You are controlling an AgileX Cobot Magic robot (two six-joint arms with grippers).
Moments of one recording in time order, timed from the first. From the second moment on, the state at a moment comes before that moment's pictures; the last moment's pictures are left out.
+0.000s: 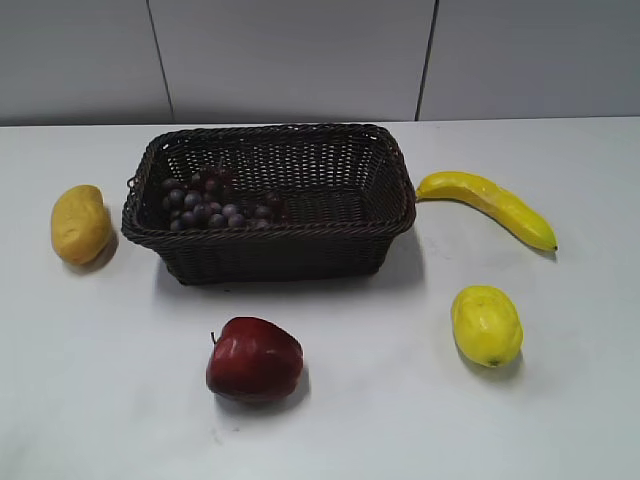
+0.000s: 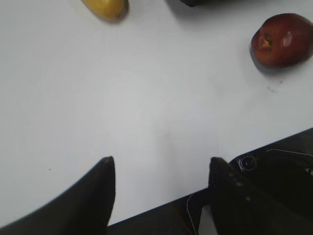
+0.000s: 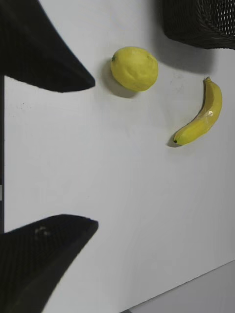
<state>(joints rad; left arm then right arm) -0.45 0.63 -0.74 0.03 1.22 -0.02 0.11 -0.01 -0.50 0.00 1.05 0.04</state>
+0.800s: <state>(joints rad) -0.45 0.52 -0.50 -0.04 1.08 0.04 0.11 -0.01 -0.50 0.00 1.05 0.04</state>
